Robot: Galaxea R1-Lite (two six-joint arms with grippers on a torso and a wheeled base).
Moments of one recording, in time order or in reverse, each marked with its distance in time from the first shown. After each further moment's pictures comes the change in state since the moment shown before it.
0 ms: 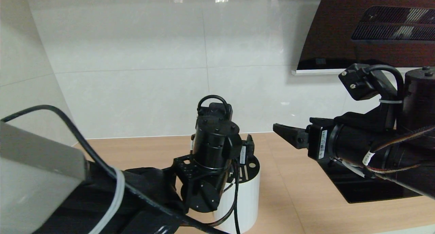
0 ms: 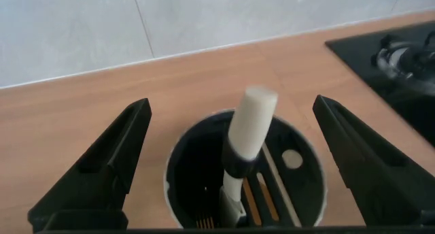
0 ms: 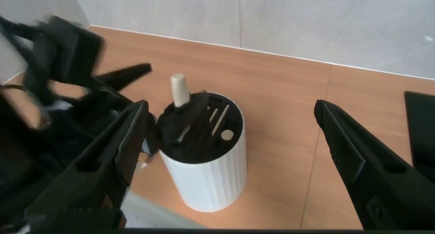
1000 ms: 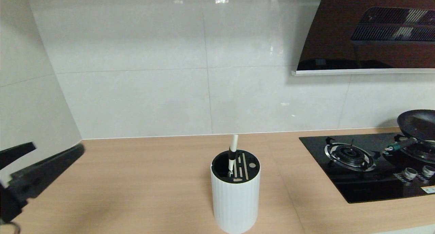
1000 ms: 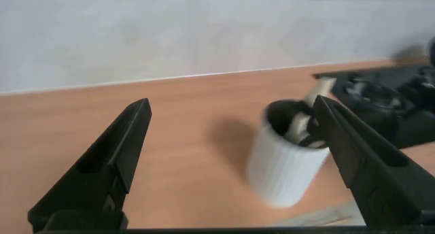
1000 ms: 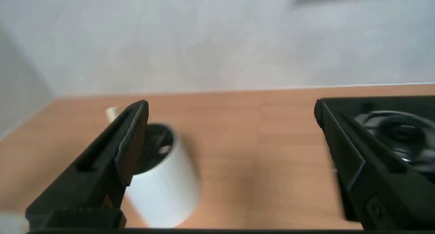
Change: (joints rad) left arm 0.338 -1.113 0.342 0.632 -0.309 0.037; right arm -0.277 -0.604 0.301 0.082 -0.021 -0.010
